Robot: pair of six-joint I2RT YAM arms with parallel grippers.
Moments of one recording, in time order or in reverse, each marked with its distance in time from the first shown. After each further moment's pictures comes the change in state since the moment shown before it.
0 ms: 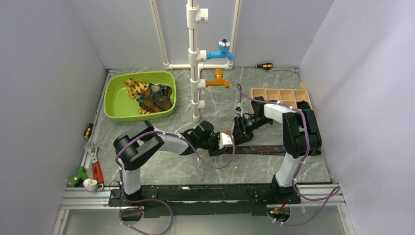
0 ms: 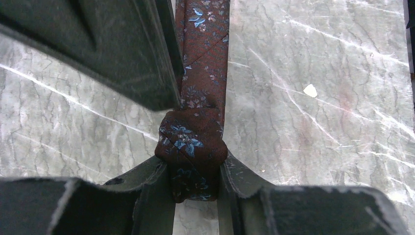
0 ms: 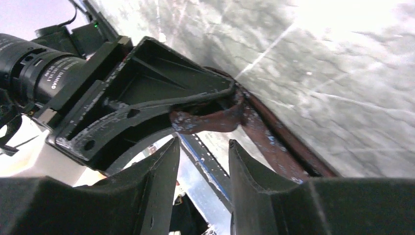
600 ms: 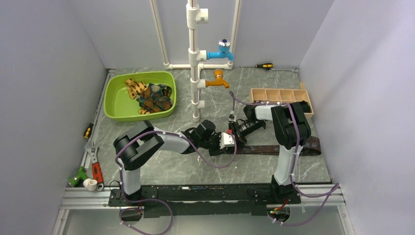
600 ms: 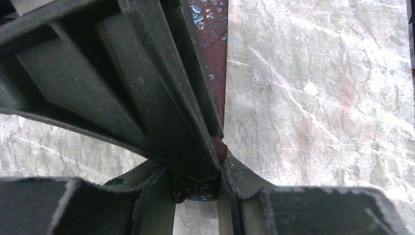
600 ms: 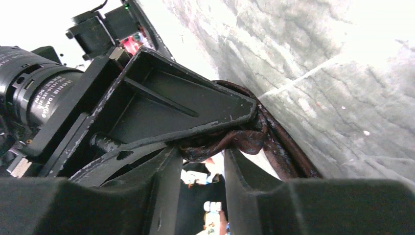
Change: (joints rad) left arm -0.006 0.001 0.041 -0.083 -0.007 0.027; right arm 0.083 0.159 0.000 0.029 -0.158 0.056
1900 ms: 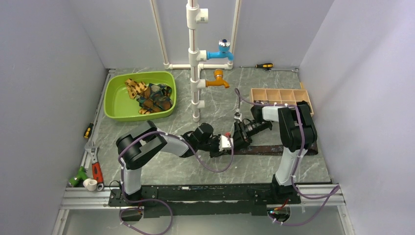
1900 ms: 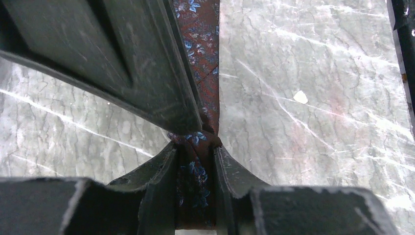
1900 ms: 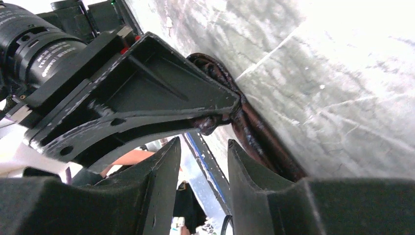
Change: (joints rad) left arm -0.003 0.032 -0.060 0.187 0.047 0.002; right arm -0.085 -0.024 -0.047 -0.021 -0.005 -0.204
